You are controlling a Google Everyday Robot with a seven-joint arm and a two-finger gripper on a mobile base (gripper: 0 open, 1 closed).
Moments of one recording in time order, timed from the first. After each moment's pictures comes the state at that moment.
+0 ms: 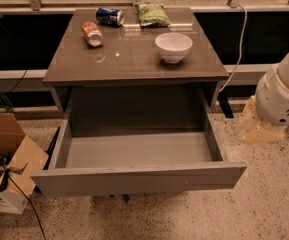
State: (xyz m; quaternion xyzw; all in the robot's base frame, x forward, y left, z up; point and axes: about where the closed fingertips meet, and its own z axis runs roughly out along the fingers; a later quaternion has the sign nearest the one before) arm 0.402 -0.211 0.891 -0.62 0.77 0.02 0.11
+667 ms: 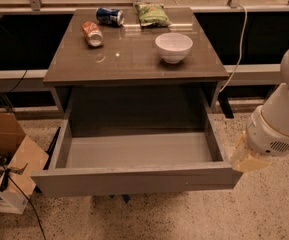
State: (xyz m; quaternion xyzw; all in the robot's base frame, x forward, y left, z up) arm 0.403 -0.235 0.791 -0.62 0.78 0.07 0.07
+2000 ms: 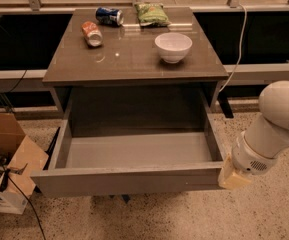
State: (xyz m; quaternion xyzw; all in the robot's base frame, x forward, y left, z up) arm 0.404 -0.232 0.699 -0.60 0.79 0.13 0.05
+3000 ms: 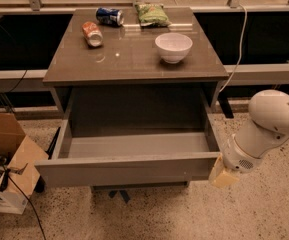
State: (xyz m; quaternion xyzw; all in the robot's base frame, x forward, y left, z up) arm 0.432 -0.222 0.654 -0.59 0.78 0.17 0.06
